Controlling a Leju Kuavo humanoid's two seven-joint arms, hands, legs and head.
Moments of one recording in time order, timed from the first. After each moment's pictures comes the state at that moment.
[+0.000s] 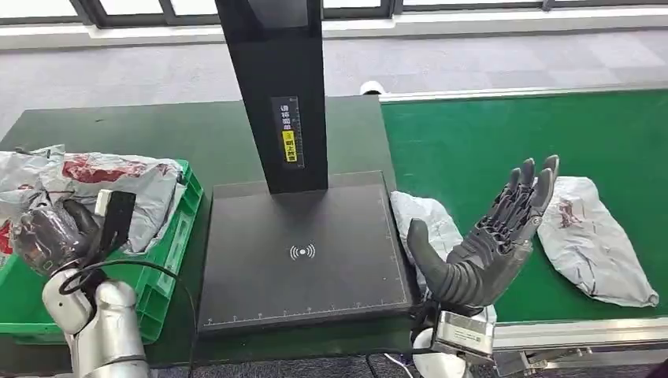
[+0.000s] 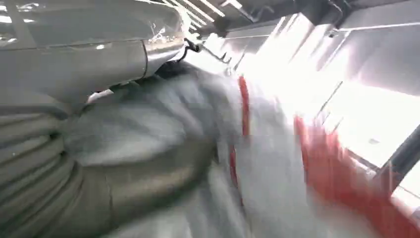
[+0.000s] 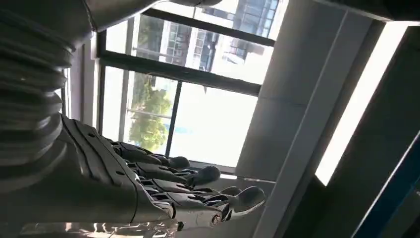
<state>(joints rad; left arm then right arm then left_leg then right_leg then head) -0.42 -0.34 0.70 -1.20 -1.48 0.70 -0.29 0.02 0.32 0.21 -1.77 0.44 -0.70 -0.70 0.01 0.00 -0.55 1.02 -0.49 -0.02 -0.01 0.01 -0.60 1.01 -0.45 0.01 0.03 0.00</state>
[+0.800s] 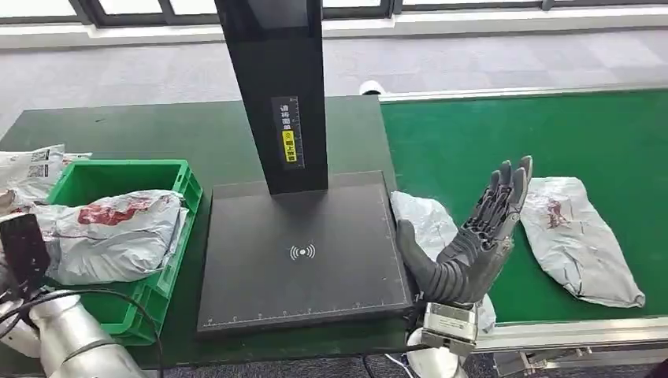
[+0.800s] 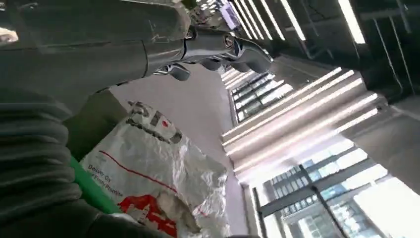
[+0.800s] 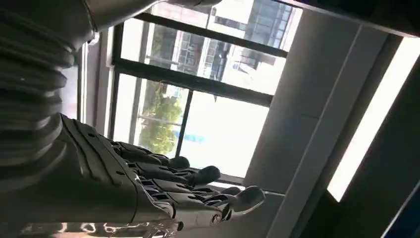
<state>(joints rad) -0.55 -0.35 1.07 -1.25 -0.95 0.70 -0.70 0.01 0.32 0.21 -1.71 0.44 -0.70 -0.70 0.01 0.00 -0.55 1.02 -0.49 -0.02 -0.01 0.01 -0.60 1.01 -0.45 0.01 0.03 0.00</state>
